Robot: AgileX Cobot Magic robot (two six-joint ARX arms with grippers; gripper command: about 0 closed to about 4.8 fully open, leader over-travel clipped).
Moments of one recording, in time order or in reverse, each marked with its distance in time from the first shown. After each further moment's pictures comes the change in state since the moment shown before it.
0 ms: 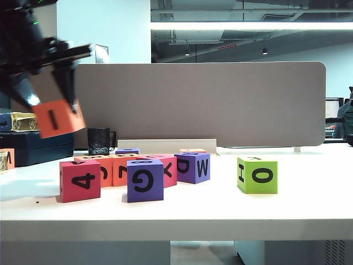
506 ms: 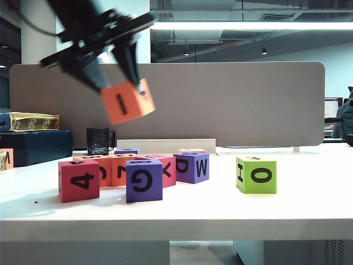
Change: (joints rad) left arm -0.302 0.031 0.076 0.048 -0.019 0.000; right arm 0.000 0.000 0.000 -0.001 0.000 0.000
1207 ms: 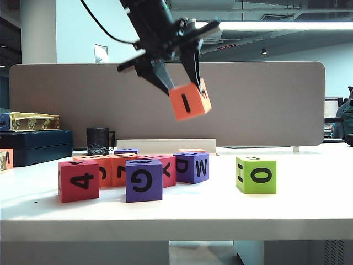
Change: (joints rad) left arm -0.088 0.336 0.370 -0.020 0.021 0.026; right arm 0.000 0.000 0.000 0.000 0.000 0.000
